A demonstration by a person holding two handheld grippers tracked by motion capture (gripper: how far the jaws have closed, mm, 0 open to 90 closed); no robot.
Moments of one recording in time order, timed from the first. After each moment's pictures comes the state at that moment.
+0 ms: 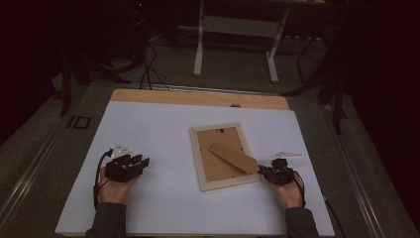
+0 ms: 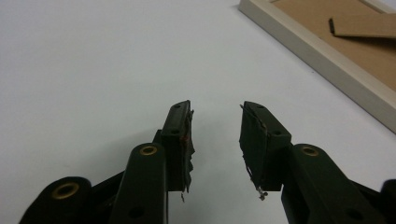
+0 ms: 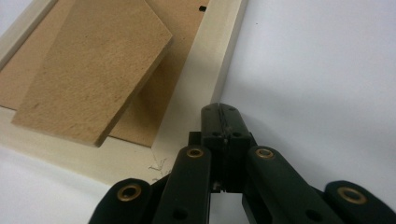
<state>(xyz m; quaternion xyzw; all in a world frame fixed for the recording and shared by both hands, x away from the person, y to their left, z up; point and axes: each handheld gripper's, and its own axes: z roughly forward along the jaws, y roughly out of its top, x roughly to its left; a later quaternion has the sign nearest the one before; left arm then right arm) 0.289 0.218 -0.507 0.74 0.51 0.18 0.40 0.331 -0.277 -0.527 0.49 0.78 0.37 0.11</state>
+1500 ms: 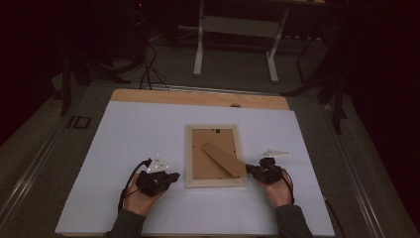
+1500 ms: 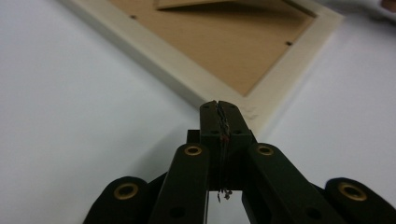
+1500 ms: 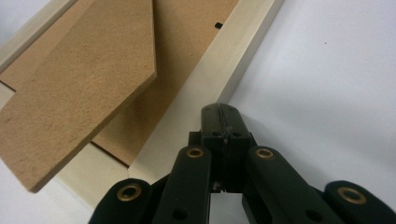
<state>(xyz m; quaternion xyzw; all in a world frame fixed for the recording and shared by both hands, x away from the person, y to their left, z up) 0.268 0.132 -0.508 0.83 0.36 0.10 0.41 0.335 -0.244 -0.529 0.46 0.80 0.38 0.09</state>
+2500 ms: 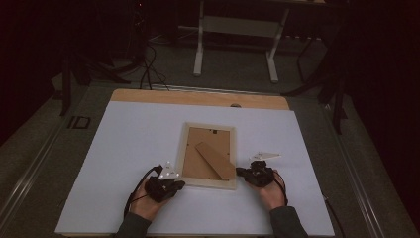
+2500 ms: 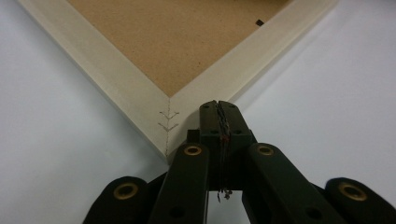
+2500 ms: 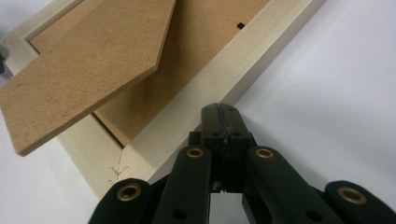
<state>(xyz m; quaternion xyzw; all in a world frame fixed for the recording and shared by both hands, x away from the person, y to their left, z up) 0.265 0.115 -0.524 0.86 0.35 0.10 0.37 0.326 -0.219 -0.530 0.42 0.82 0.39 0.08</state>
